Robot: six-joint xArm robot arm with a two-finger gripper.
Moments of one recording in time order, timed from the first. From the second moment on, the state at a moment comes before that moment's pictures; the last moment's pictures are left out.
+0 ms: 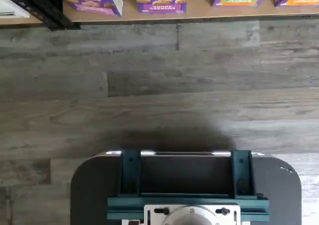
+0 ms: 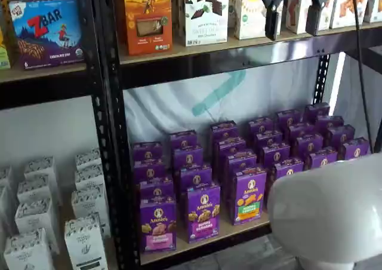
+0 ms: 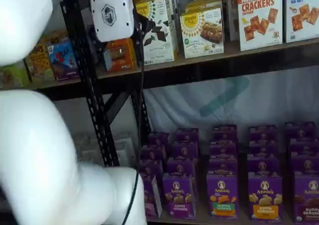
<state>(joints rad) 0.01 -0.85 -1.14 0.04 1.99 0.03</state>
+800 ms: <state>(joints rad) 0.01 -0.86 -1.07 0.04 1.91 0.03</state>
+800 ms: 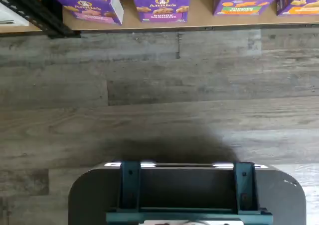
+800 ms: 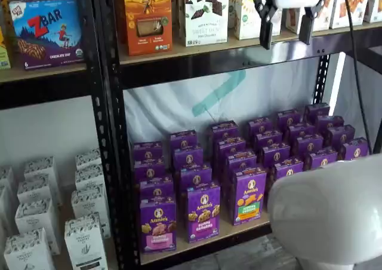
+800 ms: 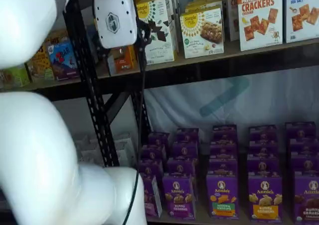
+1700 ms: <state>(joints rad) 0.06 -0.86 -0.81 0.02 1.70 0.07</state>
